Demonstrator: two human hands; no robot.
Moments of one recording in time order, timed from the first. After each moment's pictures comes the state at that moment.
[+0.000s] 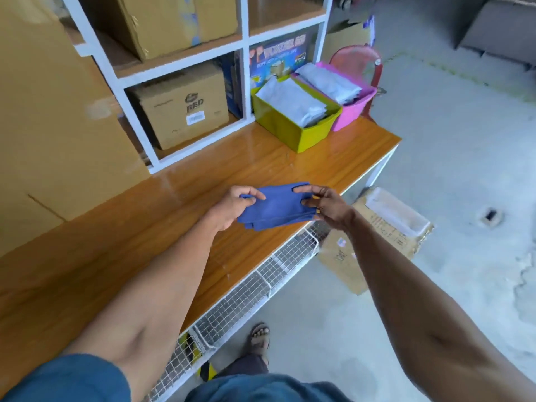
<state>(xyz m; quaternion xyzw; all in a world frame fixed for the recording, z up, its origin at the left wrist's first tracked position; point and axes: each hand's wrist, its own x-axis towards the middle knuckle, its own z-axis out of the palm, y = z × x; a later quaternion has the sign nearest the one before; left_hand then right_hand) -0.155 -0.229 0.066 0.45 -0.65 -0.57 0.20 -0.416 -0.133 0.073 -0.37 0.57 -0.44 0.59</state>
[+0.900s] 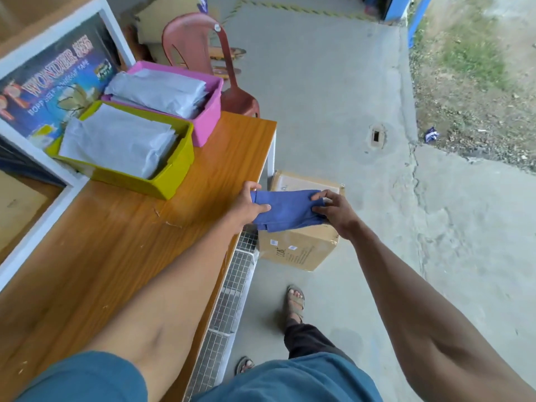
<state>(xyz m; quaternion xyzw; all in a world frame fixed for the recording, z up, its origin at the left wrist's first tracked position) -0.556 -0.294 -0.005 0.36 -0.75 -0.55 0.00 -0.708 -0.068 -0.006 -0.11 0.73 -0.56 0.38</state>
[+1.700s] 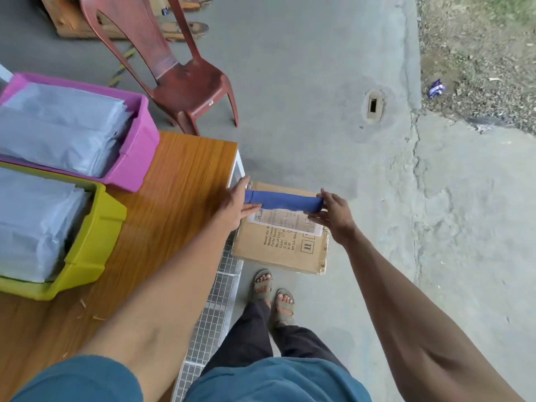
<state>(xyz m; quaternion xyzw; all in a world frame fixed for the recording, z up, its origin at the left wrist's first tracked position) -0.817 -0.363 -0.070 0.52 -0.47 -0.71 -0.01 -0.929 -0.124 -0.085 0.11 0.66 -0.64 0.38</state>
